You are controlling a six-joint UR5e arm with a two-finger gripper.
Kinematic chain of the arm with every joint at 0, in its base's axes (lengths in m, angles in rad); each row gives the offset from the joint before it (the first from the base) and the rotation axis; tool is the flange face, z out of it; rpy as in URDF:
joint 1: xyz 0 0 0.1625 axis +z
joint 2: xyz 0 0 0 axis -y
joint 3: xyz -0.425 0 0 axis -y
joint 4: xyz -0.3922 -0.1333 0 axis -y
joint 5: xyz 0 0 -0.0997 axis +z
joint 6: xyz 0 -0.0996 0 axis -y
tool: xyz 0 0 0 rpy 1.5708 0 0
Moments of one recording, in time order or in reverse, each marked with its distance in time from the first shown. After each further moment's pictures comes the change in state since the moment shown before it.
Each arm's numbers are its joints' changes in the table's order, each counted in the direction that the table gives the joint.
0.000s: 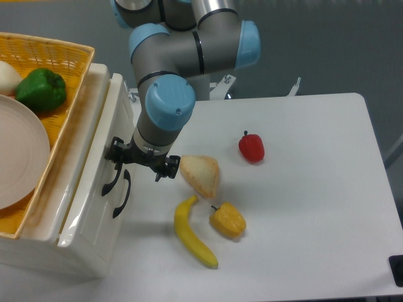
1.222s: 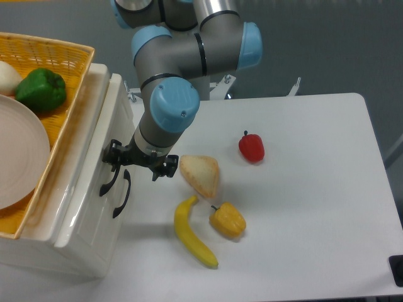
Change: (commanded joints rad) arm 0.005 0.000 -0.003 0.000 0.045 -0.043
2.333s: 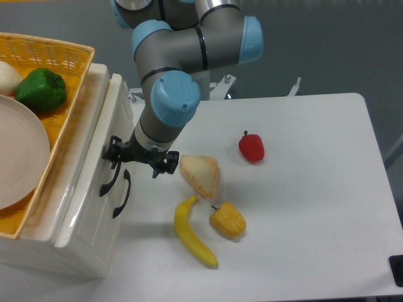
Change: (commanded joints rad) arm 0.003 0.011 -0.009 -0.005 0.015 -0.052
